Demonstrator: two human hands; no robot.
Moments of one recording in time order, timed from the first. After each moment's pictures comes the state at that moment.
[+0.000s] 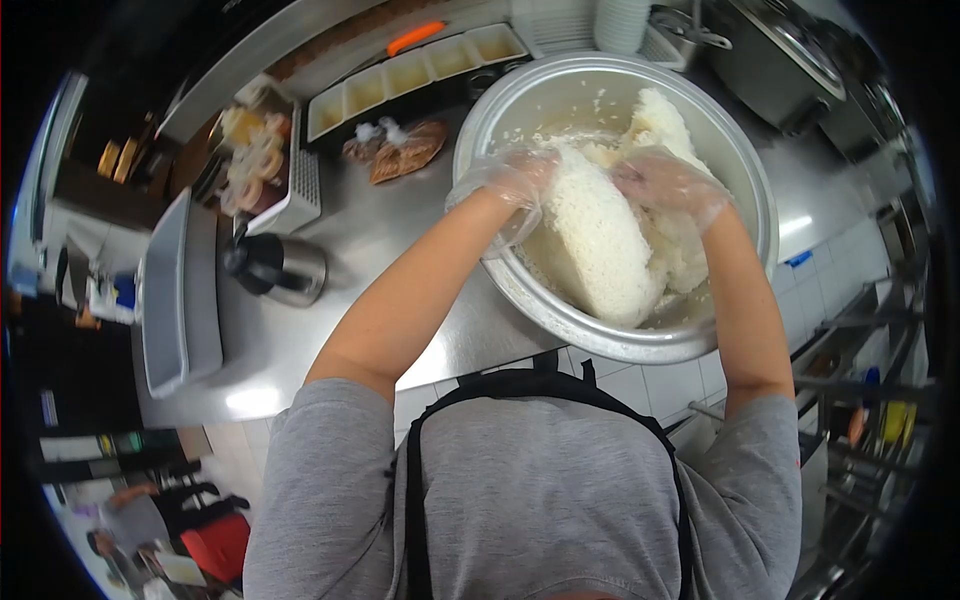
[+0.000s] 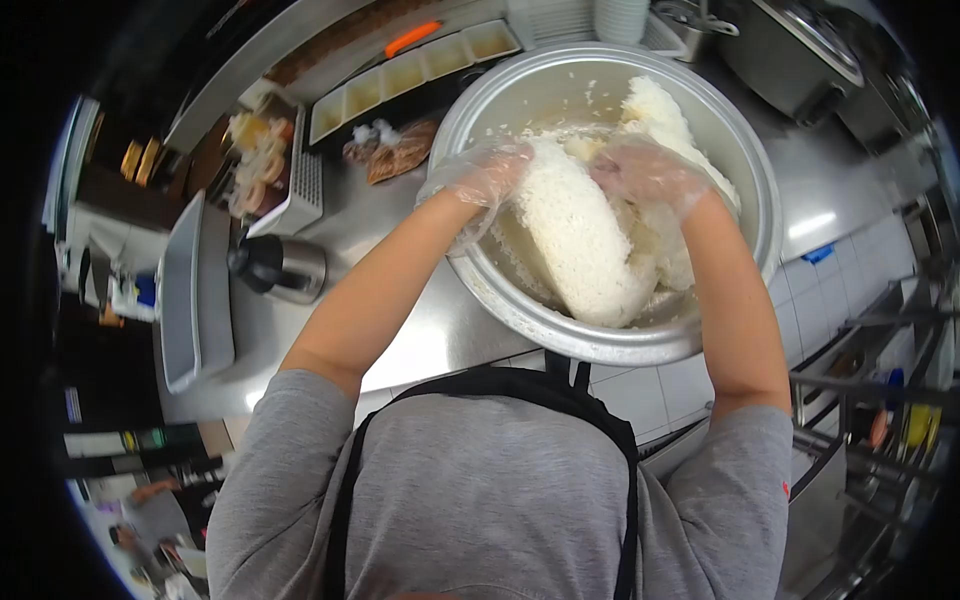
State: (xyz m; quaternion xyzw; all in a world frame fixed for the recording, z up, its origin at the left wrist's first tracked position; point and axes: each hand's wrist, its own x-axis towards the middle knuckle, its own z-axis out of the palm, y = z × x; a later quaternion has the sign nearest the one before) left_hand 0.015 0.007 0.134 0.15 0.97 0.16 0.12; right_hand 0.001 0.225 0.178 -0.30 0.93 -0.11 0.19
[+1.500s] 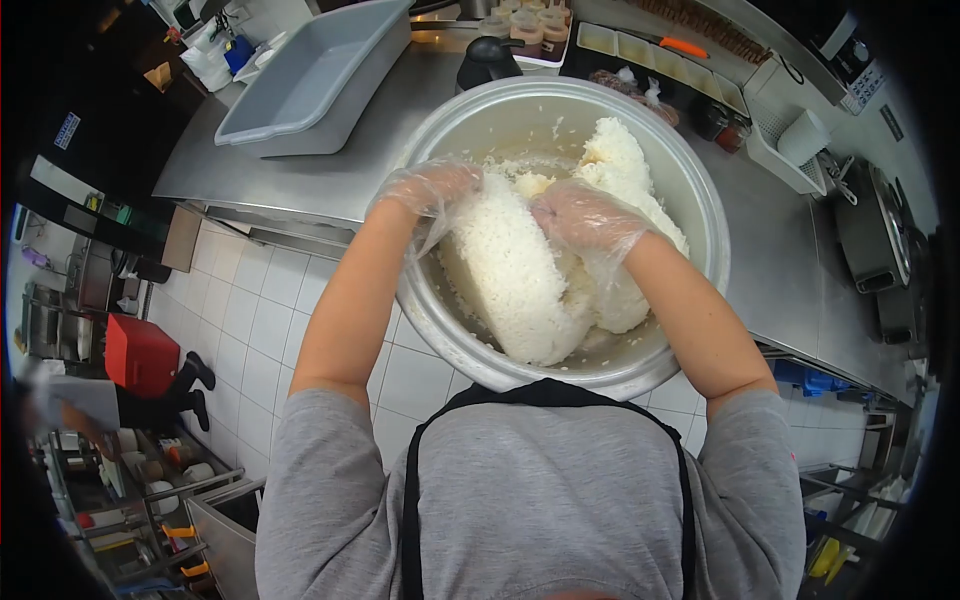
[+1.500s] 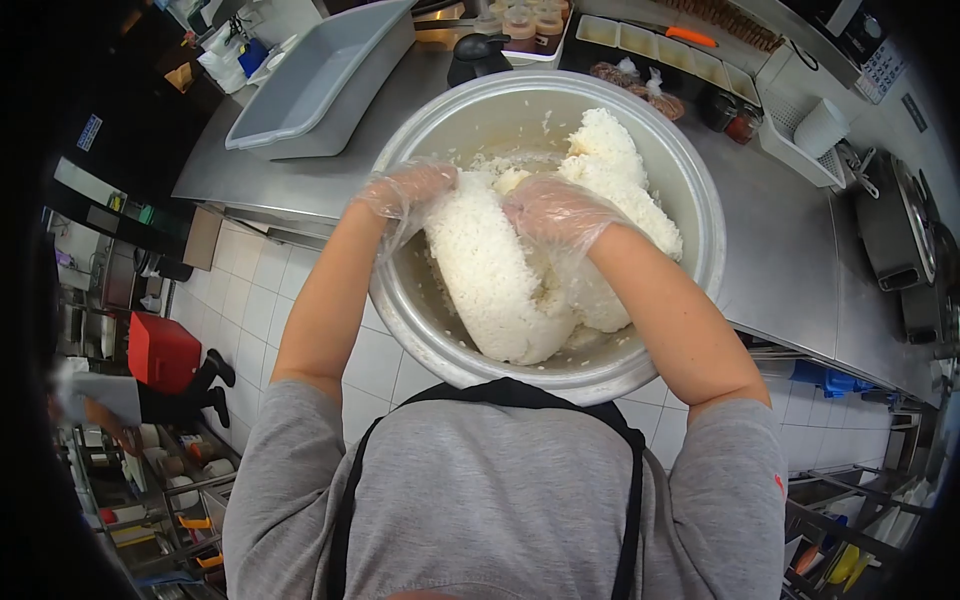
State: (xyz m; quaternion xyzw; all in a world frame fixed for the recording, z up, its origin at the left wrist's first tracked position) left_hand 0.140 -0.003 0.183 -0.19 0.92 0.29 0.15; right_hand 0.022 0.194 0.181 -0.57 0.77 -0.18 0.22
